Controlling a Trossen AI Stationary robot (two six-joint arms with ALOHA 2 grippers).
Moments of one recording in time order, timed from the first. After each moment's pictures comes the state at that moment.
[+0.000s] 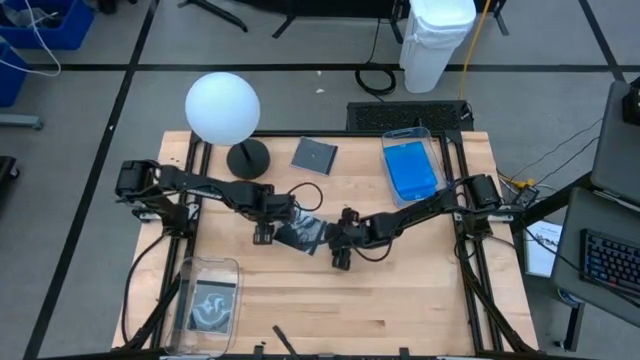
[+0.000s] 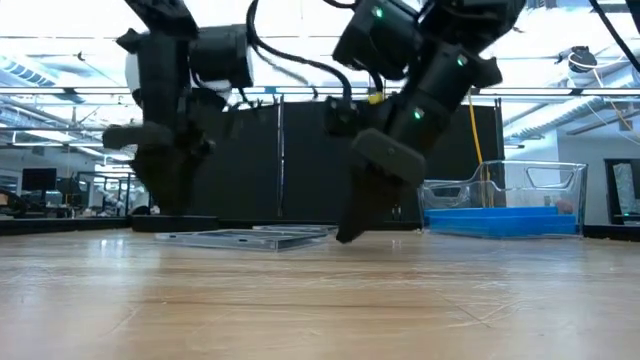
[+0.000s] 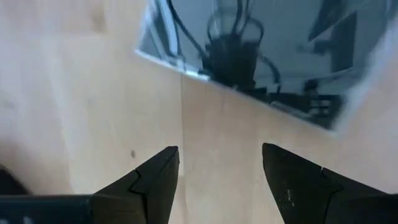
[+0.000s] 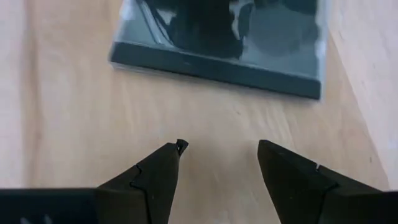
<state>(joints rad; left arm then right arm) 0.04 1.61 0.92 -0.78 -0.10 0.06 0.16 1.92 1.07 -0.17 0.23 0.31</state>
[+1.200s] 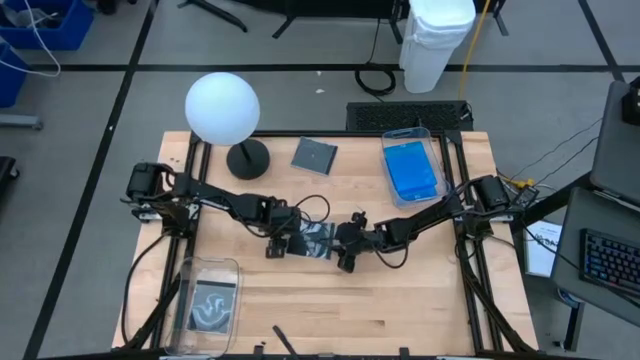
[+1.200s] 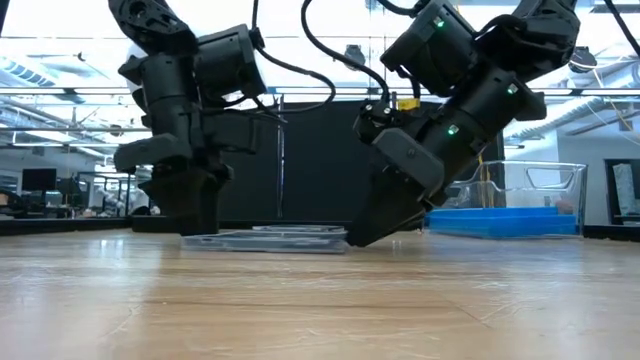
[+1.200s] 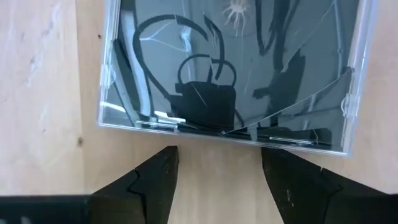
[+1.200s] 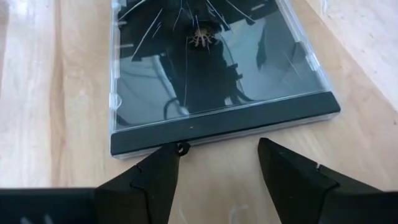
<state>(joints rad) -0.05 1.73 0.87 -0.41 0.04 -0.04 0.23 1.91 0.71 0.16 0.24 0.50</state>
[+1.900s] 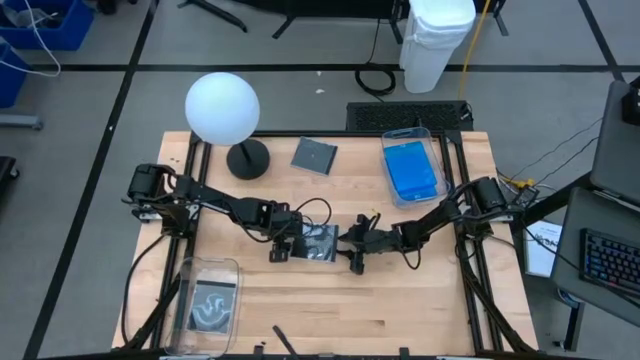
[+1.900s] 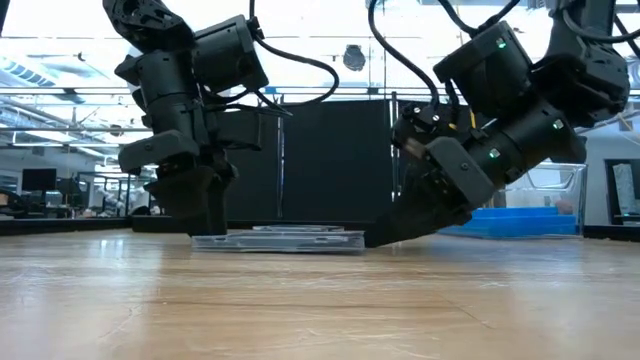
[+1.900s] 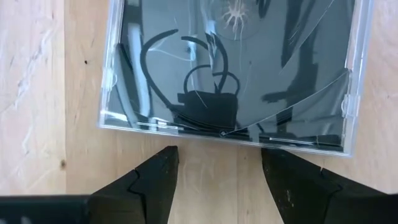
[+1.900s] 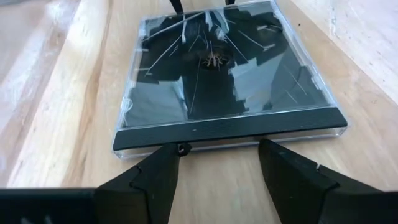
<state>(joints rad) -0.08 1.73 0.87 -0.32 0.01 -0.08 0.24 1.92 0.58 0.75 0.22 0.37</state>
